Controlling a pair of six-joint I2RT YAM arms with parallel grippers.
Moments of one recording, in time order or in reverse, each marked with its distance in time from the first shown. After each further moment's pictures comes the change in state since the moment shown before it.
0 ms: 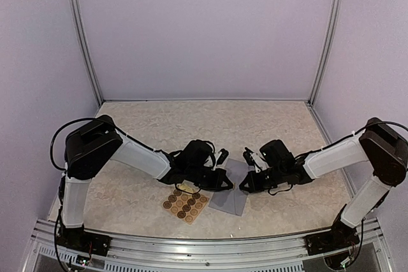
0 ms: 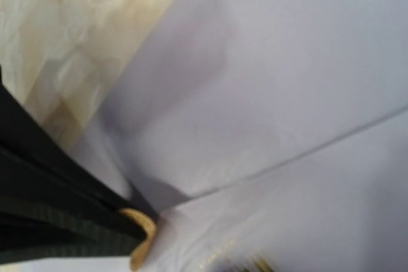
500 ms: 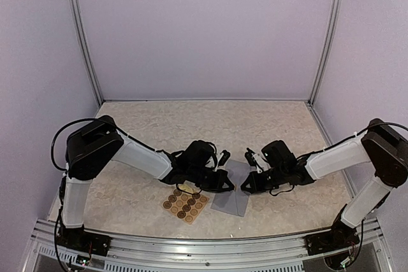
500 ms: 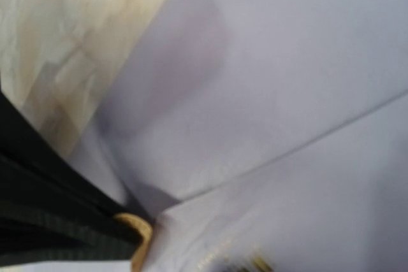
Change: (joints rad) left arm -0.007 0.006 0.015 -0.025 0.017 -0.003; right arm -0.006 -0.019 -0.019 -0.002 -0.003 0.007
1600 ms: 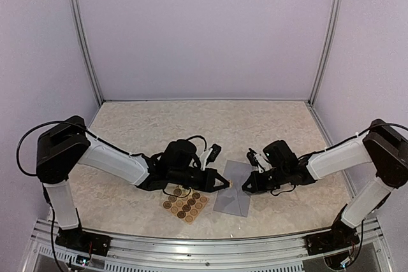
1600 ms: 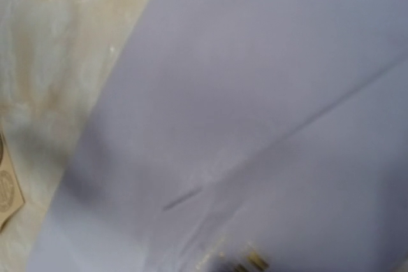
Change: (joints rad) left arm -0.039 -0.277 -0.274 0.194 -0.044 -0.003; right arm -0.012 -0.015 -0.011 -0.007 -0.008 0.027
